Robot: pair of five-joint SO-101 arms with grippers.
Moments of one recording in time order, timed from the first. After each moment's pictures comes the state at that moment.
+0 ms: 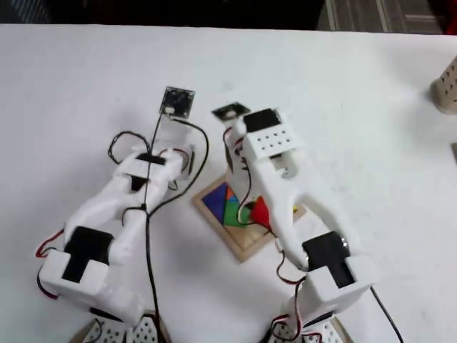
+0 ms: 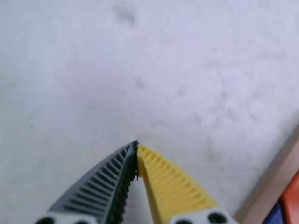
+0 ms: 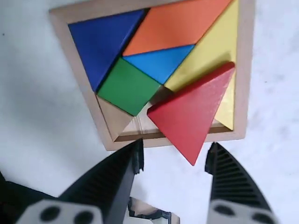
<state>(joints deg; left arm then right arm) 6.6 7.1 38.5 19.9 4.1 -23.3 7.6 2.5 96.3 10.3</state>
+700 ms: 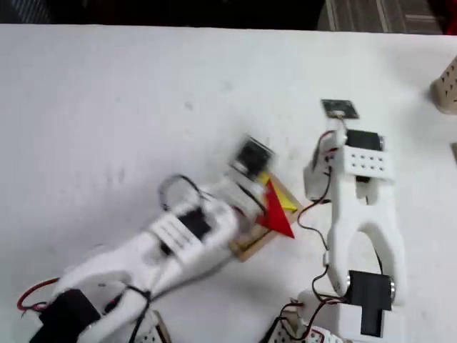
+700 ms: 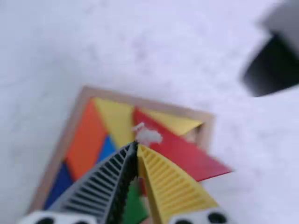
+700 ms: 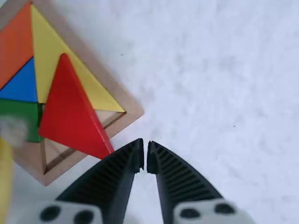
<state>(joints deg) 39.0 -19.7 58.1 14.5 9.4 6.5 -9.4 23.5 80.8 8.9</state>
